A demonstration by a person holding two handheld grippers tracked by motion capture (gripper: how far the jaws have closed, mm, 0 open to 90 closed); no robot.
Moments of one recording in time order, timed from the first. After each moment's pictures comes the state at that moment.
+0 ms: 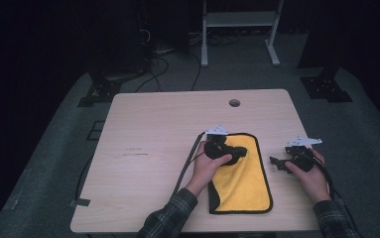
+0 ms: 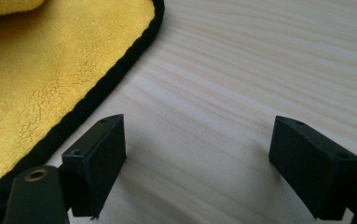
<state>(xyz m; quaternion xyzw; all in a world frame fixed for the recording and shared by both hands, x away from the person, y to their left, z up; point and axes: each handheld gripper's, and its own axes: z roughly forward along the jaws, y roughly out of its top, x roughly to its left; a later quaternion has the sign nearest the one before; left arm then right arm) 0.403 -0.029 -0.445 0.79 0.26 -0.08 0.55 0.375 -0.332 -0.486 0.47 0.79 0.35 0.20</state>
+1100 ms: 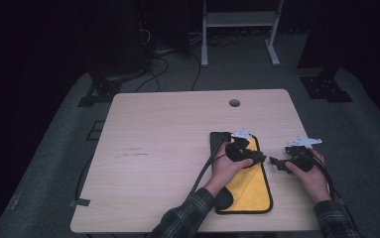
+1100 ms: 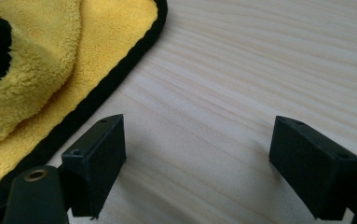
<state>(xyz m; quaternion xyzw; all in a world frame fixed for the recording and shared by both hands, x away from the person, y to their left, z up) 0.402 -0.084 -0.453 0.82 0.23 -0.07 0.52 0.375 -0.332 -0.486 0.47 0.79 0.35 0.20</state>
